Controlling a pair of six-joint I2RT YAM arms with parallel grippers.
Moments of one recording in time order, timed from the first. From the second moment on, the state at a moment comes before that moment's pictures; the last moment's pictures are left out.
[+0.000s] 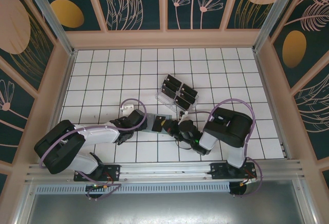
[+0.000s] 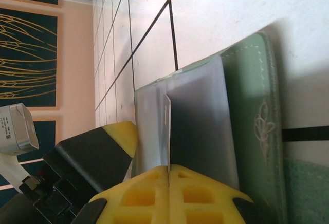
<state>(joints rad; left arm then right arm) -0.79 1.42 0.47 -0.10 -0.48 -0.82 1.02 1.86 0.32 1.19 0.10 1.39</state>
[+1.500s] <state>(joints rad) -0.79 1.42 0.47 -0.10 -0.48 -0.82 1.02 1.90 0.37 1.17 0.04 1.44</state>
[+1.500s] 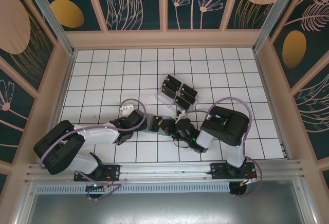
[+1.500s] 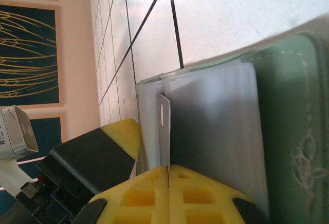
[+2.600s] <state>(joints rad) -0.79 1.32 0.47 -0.19 -0.48 -0.84 0.94 1.78 0.66 0.49 -0.14 1.14</state>
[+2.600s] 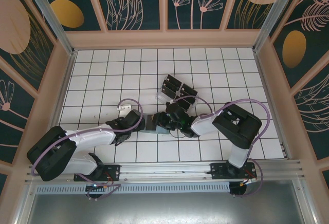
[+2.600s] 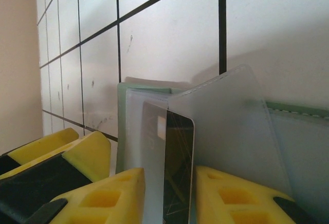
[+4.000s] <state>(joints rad) -0.79 1.32 0.40 -0.15 -0.50 -0.89 0.94 1.82 0.75 0.37 -0.18 1.10</state>
